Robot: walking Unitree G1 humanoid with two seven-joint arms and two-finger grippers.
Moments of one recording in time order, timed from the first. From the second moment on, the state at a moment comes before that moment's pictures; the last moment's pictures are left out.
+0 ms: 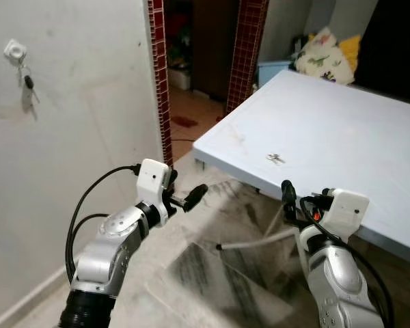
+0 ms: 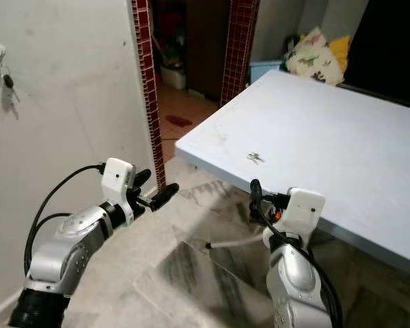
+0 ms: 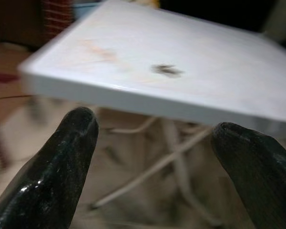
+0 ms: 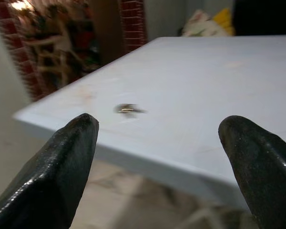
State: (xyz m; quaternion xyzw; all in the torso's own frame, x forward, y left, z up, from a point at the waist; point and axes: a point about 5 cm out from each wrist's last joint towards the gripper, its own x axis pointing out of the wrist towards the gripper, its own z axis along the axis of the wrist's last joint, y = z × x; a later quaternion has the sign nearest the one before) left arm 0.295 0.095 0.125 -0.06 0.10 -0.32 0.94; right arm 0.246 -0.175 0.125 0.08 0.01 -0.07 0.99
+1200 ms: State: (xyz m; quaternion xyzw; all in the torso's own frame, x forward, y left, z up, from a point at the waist) left arm 0.305 0.115 0.128 -0.03 0.07 -0.20 0.98; right arm 0.258 -0.170 0.139 0.06 -0.01 -0.03 1.00
